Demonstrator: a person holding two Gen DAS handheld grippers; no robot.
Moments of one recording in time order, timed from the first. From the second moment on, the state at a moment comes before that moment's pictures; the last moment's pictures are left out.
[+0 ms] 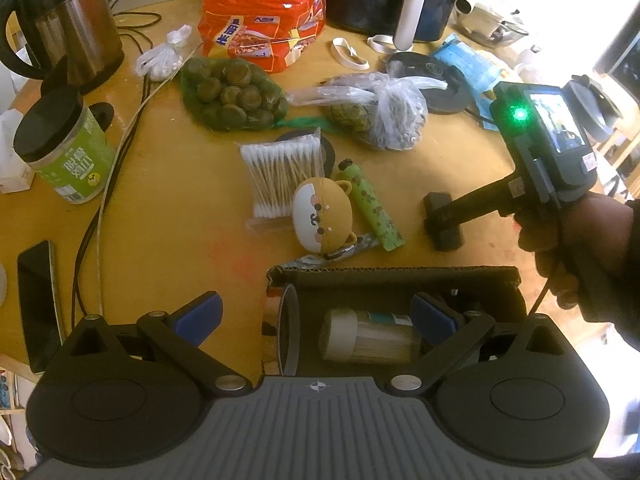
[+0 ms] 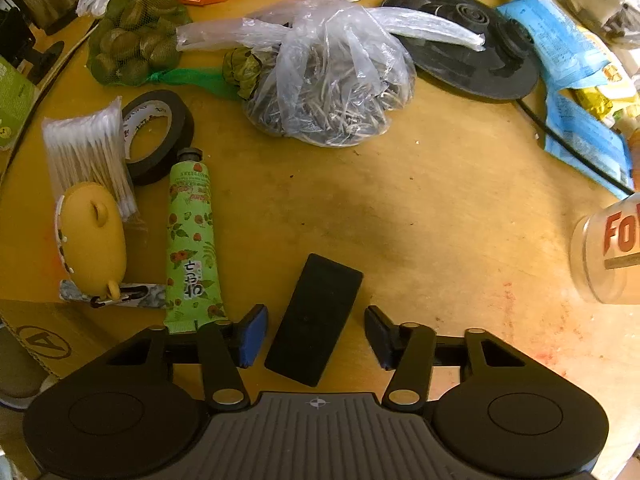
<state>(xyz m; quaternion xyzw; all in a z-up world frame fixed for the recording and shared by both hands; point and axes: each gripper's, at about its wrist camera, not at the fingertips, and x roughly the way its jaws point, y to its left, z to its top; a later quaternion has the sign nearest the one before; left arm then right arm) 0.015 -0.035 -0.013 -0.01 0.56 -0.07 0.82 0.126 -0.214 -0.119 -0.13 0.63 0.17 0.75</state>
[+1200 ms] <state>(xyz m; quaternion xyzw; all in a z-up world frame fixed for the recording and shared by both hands) 0.034 -0.044 -0.011 -0.01 0.56 -0.10 0.83 0.085 -0.251 -0.027 -0.04 0.58 0.18 0.79</state>
